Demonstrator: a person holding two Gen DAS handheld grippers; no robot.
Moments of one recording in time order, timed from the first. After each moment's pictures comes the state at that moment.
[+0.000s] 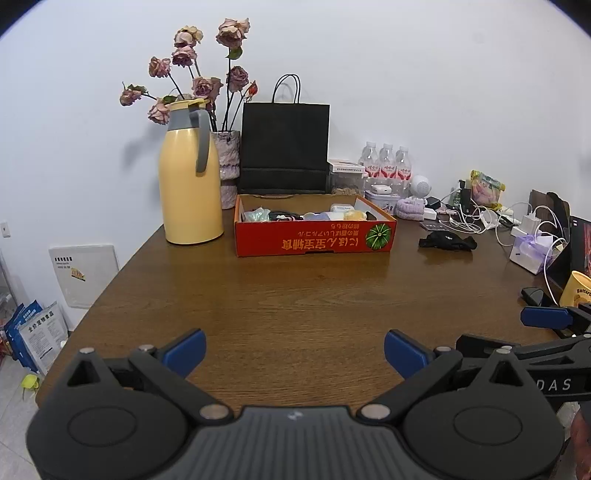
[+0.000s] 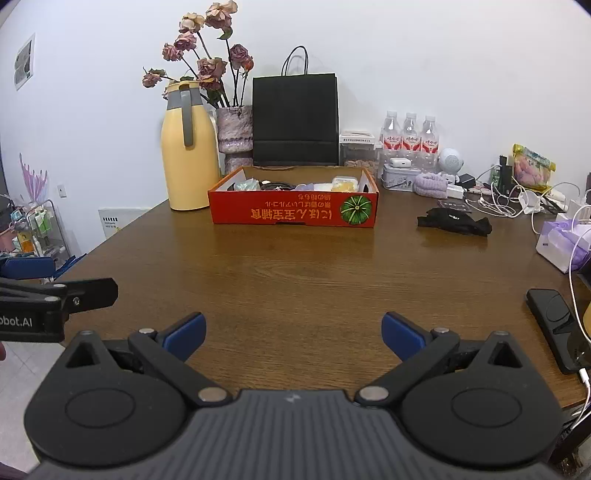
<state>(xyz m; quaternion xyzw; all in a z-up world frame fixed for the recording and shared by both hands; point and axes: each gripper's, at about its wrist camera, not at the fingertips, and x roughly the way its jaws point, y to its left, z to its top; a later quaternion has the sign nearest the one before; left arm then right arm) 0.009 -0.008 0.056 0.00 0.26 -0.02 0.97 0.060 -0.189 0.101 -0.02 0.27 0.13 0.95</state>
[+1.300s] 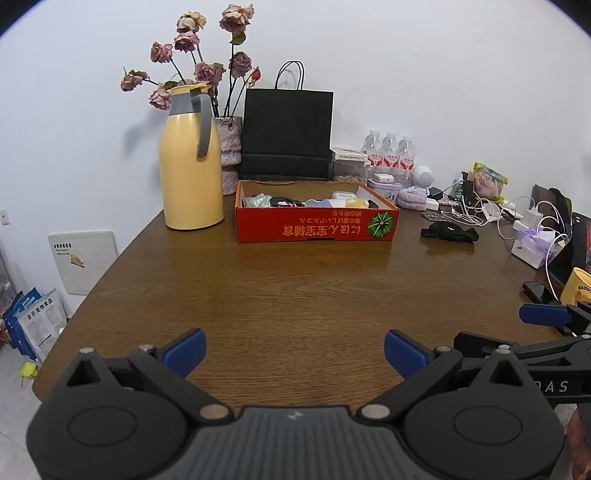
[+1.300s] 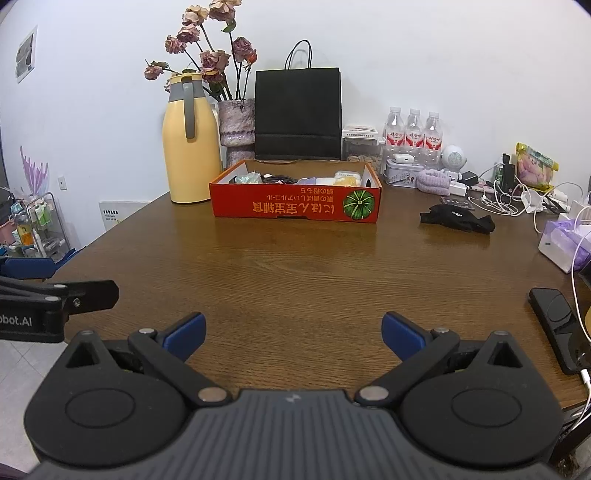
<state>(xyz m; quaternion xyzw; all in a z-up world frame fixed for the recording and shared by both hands) 0.012 -0.006 0.052 -0.01 0.27 -0.02 0.96 0.064 -0.190 0.097 -0.03 0.27 0.14 0.95</state>
